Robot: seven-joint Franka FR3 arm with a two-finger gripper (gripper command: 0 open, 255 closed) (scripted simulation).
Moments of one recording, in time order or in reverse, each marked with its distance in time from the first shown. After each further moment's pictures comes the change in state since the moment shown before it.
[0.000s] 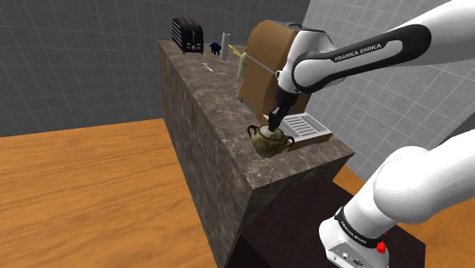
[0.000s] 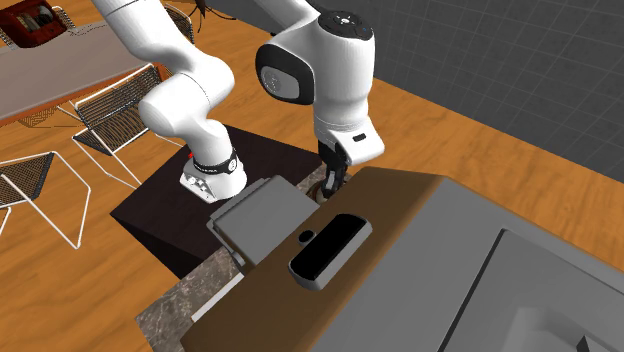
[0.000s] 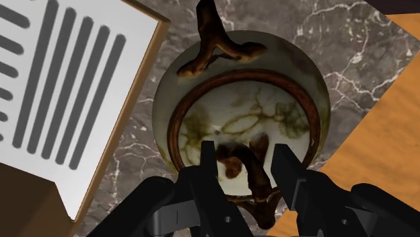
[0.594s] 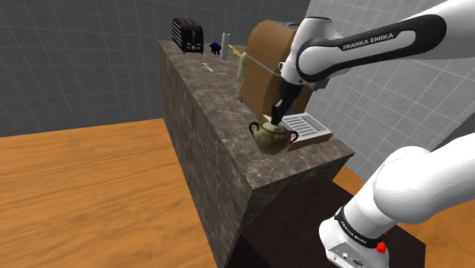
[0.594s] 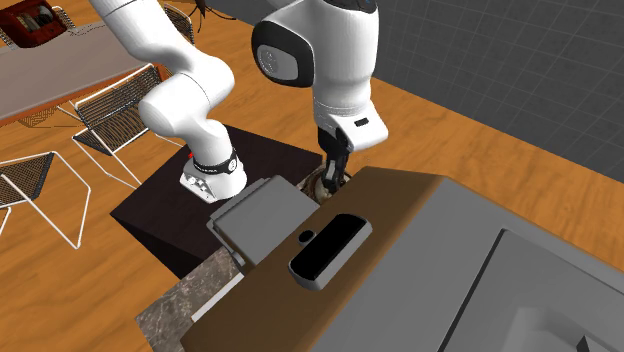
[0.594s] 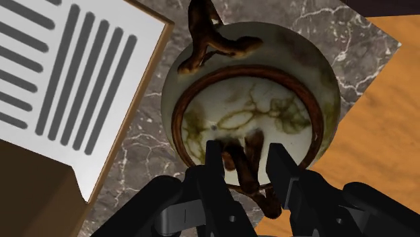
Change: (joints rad) arm -0.001 -0.043 0.001 0.047 -0.001 -0.093 -0.001
